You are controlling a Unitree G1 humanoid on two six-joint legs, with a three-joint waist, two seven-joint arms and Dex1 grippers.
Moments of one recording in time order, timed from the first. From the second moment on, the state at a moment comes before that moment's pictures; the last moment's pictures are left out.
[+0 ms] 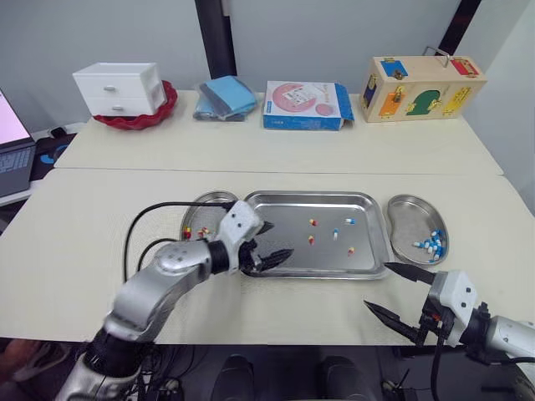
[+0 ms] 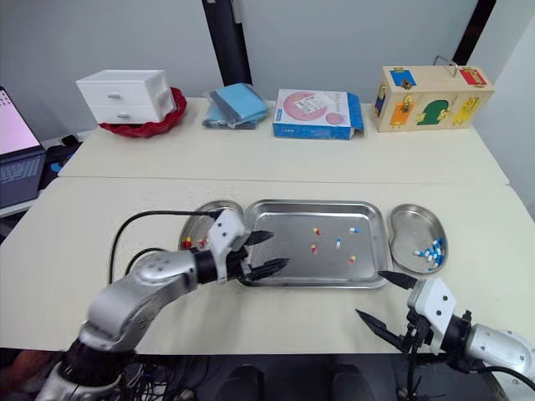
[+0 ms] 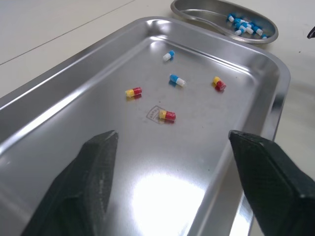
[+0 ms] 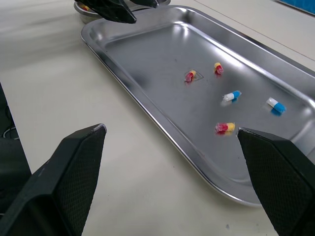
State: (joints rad) left arm -0.35 0.56 -0.24 -0.33 -0.41 0.65 -0.67; right arm 0.43 -0.65 -0.22 -0.59 0.37 0.17 0.85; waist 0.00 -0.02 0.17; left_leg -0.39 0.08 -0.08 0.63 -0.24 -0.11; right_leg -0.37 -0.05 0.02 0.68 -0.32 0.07
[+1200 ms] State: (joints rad) left arm -0.63 0.26 -0.41 0.29 -0.08 0.36 -0.88; right arm 0.51 -0.63 -0.21 -0.69 0.34 0.23 0.74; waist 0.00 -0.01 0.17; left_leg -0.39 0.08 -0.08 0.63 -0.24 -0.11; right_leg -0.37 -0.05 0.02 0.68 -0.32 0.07
